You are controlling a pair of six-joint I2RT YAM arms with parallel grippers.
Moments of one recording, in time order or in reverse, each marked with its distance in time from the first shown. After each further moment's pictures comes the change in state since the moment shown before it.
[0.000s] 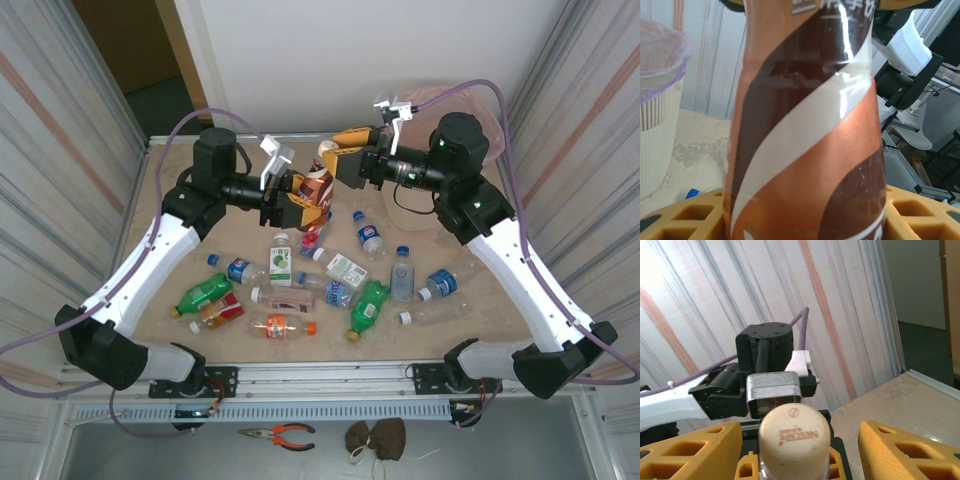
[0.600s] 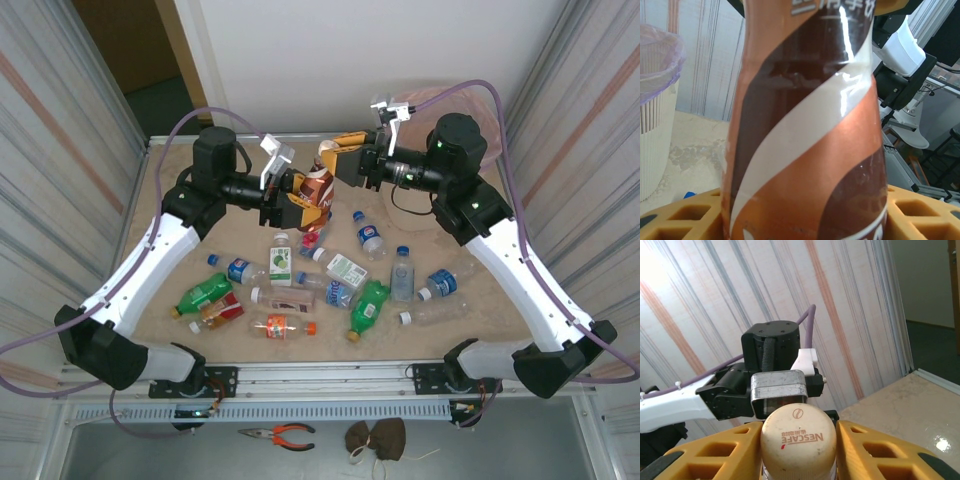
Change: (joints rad) left arm -0.005 0.000 0.008 0.001 0.006 -0.008; right arm 0.013 0.001 0.000 0.011 0.000 0.024
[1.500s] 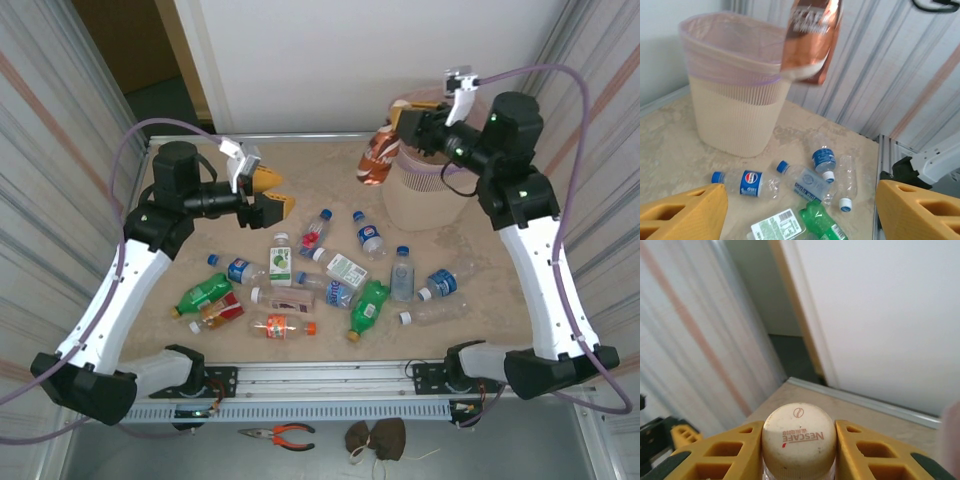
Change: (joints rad) left arm 0.131 -0.195 -0.099 -0.141 -0.367 0.053; right arm -0.338 -0.011 0.156 -0.285 0.227 -0.124
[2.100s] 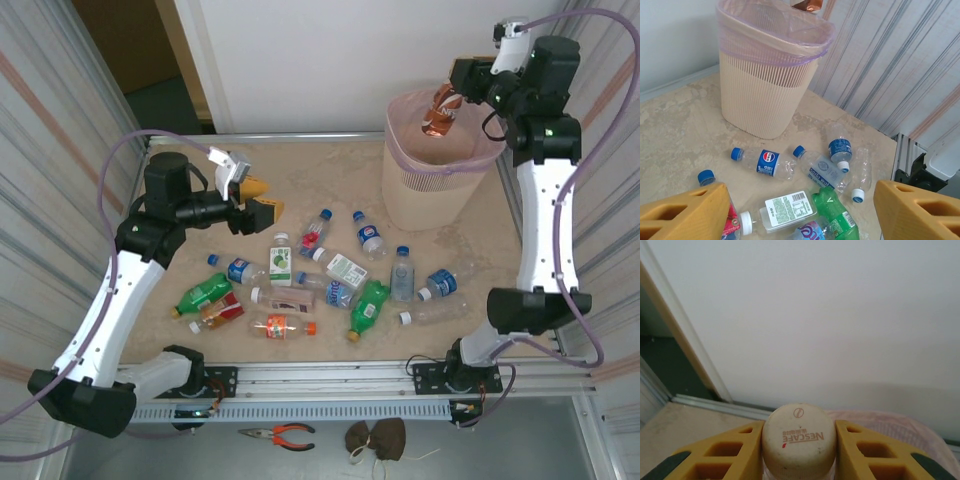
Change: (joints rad) left arm 0.047 -0.065 -0.055 -0.067 -0.061 0.000; right arm -0.259 0.370 0.462 -0.229 0.119 -0.206
